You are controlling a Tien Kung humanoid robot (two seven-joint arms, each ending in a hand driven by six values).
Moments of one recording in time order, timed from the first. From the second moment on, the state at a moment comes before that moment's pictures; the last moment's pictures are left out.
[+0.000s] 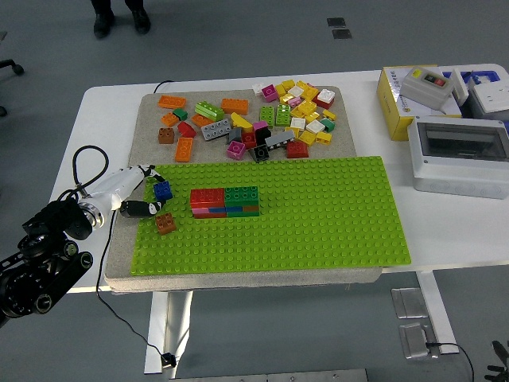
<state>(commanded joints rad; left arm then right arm) -0.59 0.31 -0.73 -0.85 1.81 0.11 -0.03 0.26 -0.15 1.06 0.18 -0.82 -0.19 -0.28</state>
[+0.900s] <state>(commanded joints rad) -0.49 0.35 -0.95 -1.05 1.72 -0.01 0.11 0.26 -0.16 1.06 0.18 -0.82 -0.19 -0.27</state>
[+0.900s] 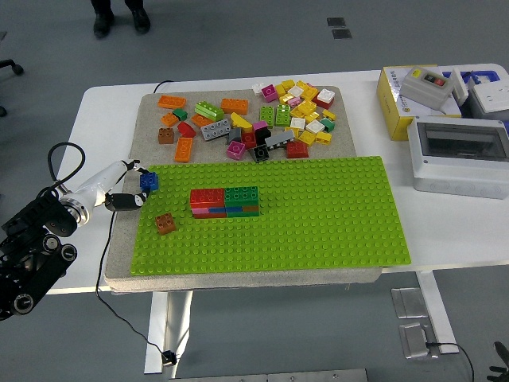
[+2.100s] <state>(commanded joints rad) -0.63 0.18 -0.77 -1.33 1.72 -0.09 0.50 0.26 -0.17 1.06 0.18 -0.83 -0.19 -0.28</state>
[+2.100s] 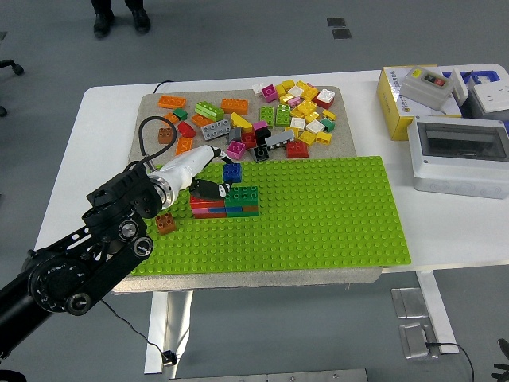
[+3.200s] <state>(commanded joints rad) -0.61 0.20 -0.75 -1.35 1.71 -0.10 0.52 0.26 -0.17 1.07 0.18 -0.83 -0.19 -0.28</state>
